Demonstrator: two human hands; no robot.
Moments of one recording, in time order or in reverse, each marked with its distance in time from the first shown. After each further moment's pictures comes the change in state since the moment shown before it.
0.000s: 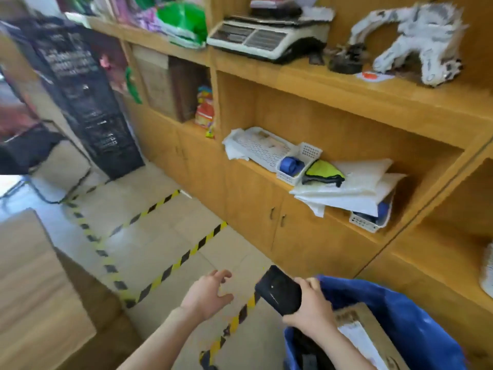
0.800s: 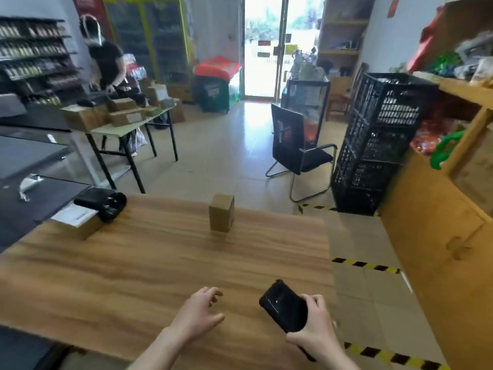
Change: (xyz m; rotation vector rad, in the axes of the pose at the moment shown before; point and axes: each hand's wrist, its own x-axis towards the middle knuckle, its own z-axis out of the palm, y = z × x) left_hand -0.389 -0.432 -0.166 -0.335 0.633 -0.837; right_hand -0.079 -0.529 0.309 -0.215 -0.457 -0.836
